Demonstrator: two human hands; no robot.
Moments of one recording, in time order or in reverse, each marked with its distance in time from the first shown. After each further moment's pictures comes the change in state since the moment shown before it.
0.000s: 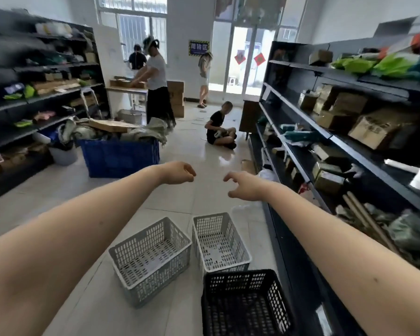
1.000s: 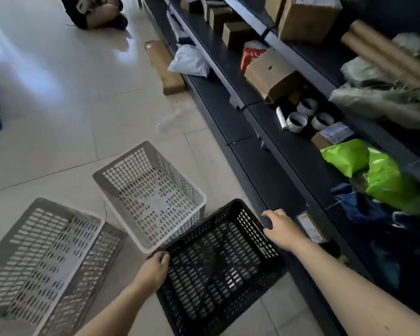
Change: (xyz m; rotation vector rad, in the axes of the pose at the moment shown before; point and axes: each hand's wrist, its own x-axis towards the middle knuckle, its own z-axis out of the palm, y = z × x) left_hand 0.366 -0.155 0.576 -0.043 -0.543 -0.297; right_hand 0.134 0.510 0.451 0.366 -0.110 0.850
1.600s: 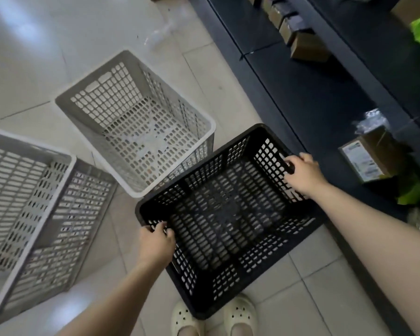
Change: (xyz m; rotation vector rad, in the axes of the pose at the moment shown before) left_hand 0.119 -0.113 0.150 0.005 0.244 -0.148; right_hand 0.136 0.086 0.178 0.015 0.114 0.136
